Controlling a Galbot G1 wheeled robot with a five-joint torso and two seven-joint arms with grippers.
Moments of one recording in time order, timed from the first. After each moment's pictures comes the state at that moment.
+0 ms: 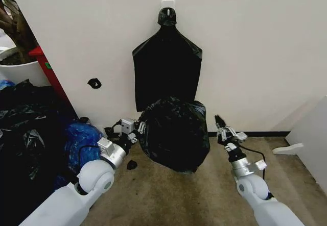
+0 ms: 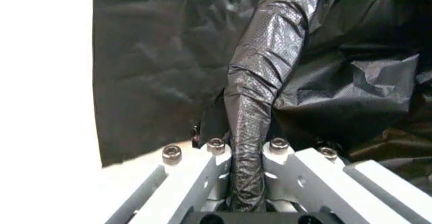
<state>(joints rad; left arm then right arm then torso) 1.08 -0.89 -0.10 -2.00 -0.67 0.00 -0.12 -1.29 1.05 0.30 1.75 0.88 0.56 -0.21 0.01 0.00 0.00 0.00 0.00</state>
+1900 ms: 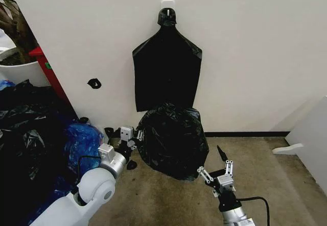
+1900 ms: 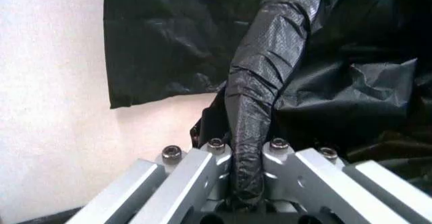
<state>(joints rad) 1.17 -0.90 -0.11 -2.06 -0.69 0.08 -0.21 -1.68 1.09 0.21 2.04 -0.08 0.45 0.38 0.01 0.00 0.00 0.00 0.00</state>
